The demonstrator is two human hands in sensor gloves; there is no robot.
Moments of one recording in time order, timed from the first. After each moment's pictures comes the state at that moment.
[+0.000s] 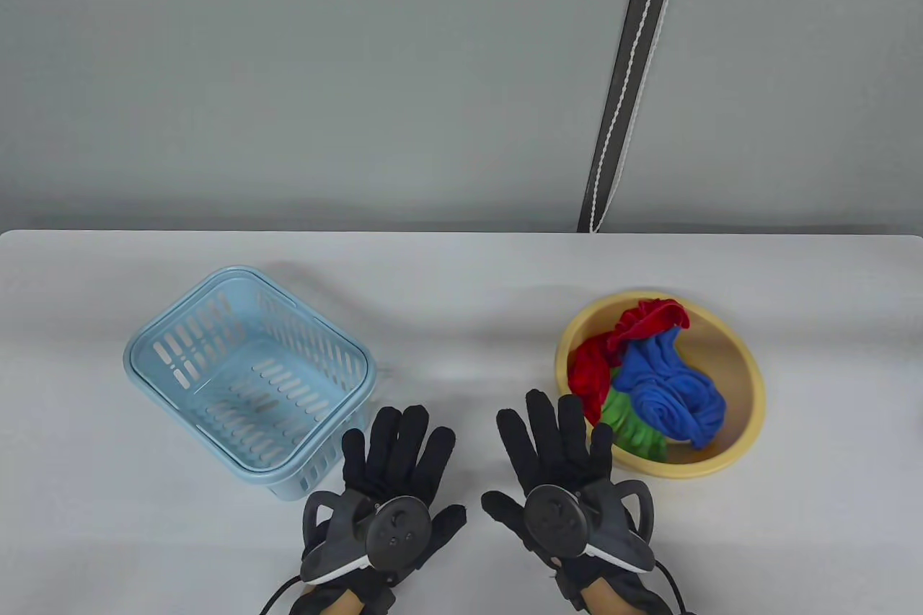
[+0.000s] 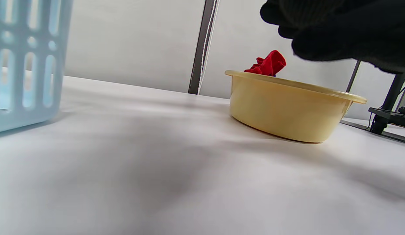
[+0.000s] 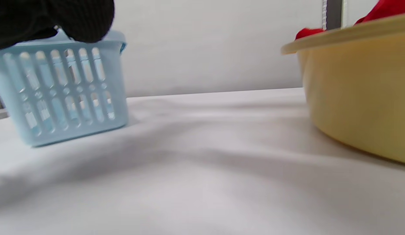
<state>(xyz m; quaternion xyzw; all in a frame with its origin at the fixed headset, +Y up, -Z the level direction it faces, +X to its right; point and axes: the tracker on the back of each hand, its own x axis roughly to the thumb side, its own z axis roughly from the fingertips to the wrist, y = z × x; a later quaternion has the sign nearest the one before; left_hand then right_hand) -0.117 -0.704 -0.230 -0.01 -0.23 0.10 0.97 0.106 -0.687 -0.243 0.17 -0.03 0.98 0.09</state>
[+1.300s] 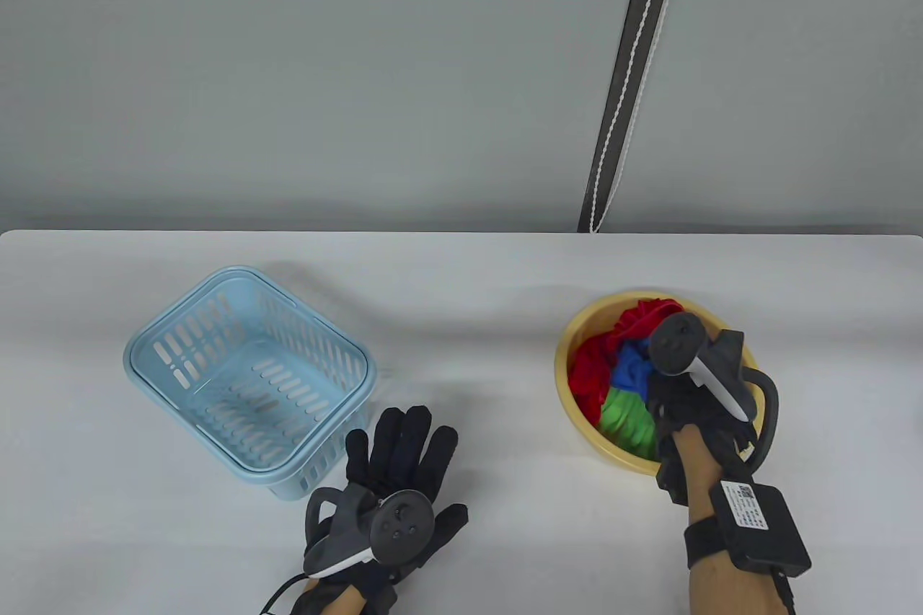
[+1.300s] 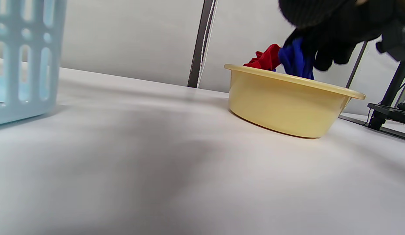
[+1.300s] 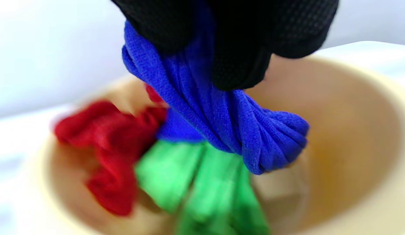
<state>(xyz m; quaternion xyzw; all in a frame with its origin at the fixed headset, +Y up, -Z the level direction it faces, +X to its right) -0.114 -0.703 -0.233 -0.03 -0.24 0.10 0.97 0.238 -0.623 -0.349 -0.11 0.07 0.98 0.14</state>
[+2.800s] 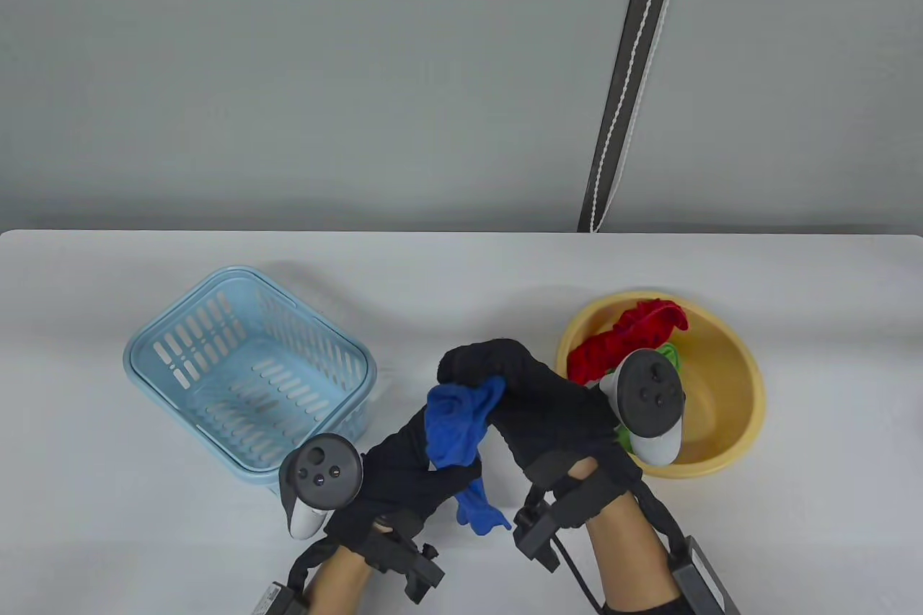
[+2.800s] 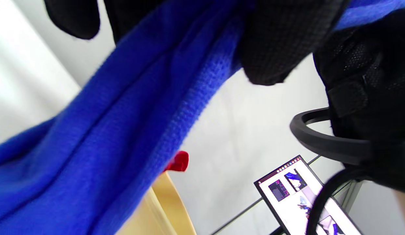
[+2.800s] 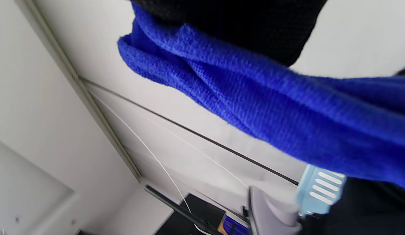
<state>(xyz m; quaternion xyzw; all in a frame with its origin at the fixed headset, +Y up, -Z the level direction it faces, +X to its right) -0.131 -0.683 -0.268 0.00 -0.25 0.55 0.80 0.089 -0.558 -0.279 0.32 0.01 0.69 0.64</state>
